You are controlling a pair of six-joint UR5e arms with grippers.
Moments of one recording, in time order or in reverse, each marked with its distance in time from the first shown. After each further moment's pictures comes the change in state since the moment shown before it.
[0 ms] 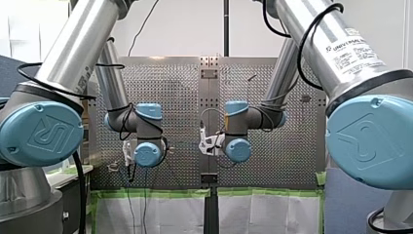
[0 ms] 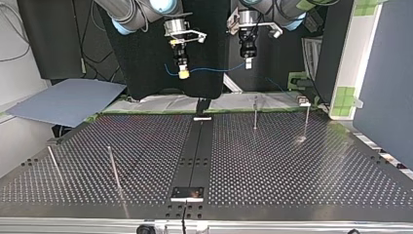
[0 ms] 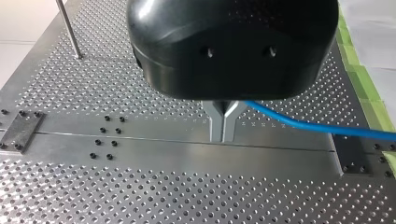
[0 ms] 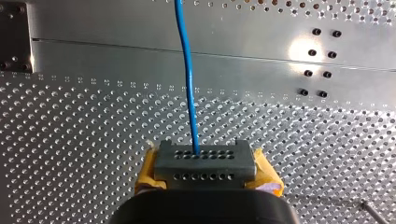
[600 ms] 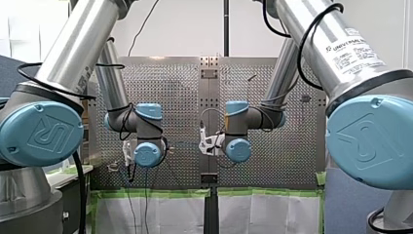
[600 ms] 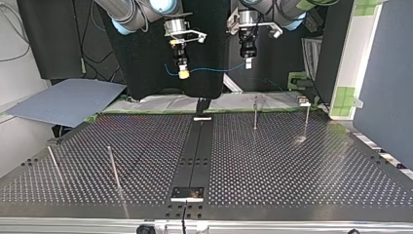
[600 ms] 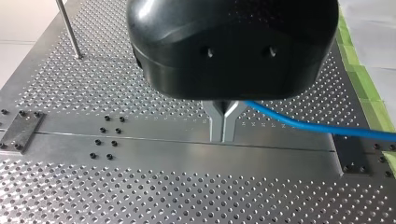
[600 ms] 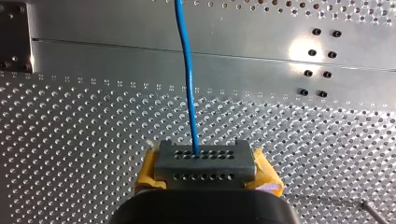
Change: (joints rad) left arm 0.000 0.000 0.000 0.000 0.000 0.000; right arm 0.000 0.000 0.000 0.000 0.000 0.000
